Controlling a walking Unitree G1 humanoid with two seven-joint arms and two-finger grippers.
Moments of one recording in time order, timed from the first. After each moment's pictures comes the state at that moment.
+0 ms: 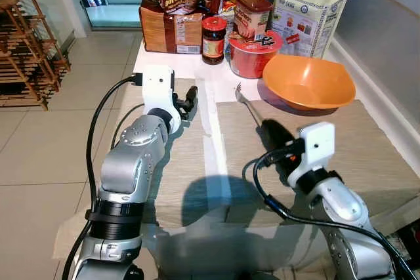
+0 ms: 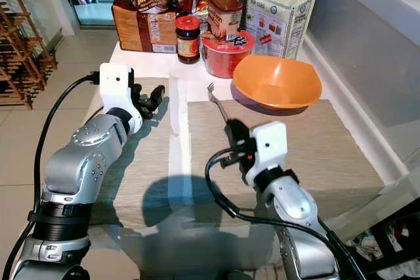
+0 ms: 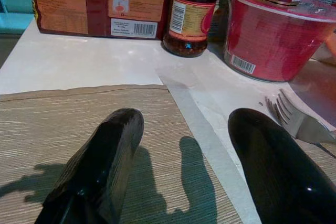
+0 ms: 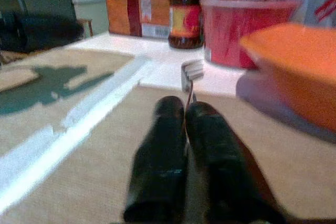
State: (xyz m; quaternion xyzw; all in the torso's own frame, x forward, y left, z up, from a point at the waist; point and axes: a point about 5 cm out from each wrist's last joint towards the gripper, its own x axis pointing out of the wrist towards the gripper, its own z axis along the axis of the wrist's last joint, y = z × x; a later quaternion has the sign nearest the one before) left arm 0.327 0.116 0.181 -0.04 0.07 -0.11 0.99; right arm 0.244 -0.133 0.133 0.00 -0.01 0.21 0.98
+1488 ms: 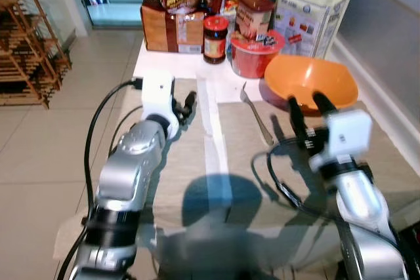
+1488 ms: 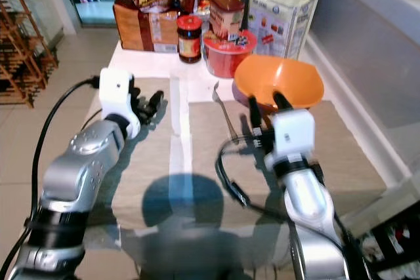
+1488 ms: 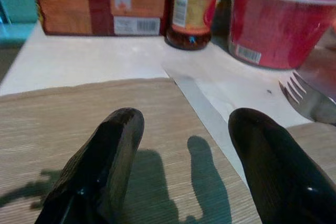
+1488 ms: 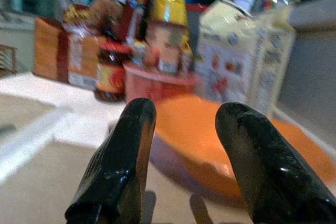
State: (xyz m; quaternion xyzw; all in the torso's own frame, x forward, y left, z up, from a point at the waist) left arm 0.318 0.125 0.171 -0.01 0.05 -0.12 0.99; right arm 0.234 -0.158 0.163 -0.09 -0.12 0.06 0.99
